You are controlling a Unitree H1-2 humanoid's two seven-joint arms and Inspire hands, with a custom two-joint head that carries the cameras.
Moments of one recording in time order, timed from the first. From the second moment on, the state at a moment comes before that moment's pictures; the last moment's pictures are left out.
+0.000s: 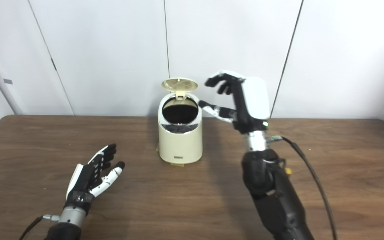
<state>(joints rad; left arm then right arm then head) -0.07 0.15 0.00 -0.10 0.16 0.15 0.02 -0.52 -0.15 0.16 0.14 -0.70 -0.16 -0.42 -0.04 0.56</state>
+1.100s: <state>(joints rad) -0.28 0.12 -0.05 -0.09 0.19 0.18 -0.01 -0.16 -0.06 -0.07 -0.10 -0.09 0.33 -0.02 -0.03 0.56</state>
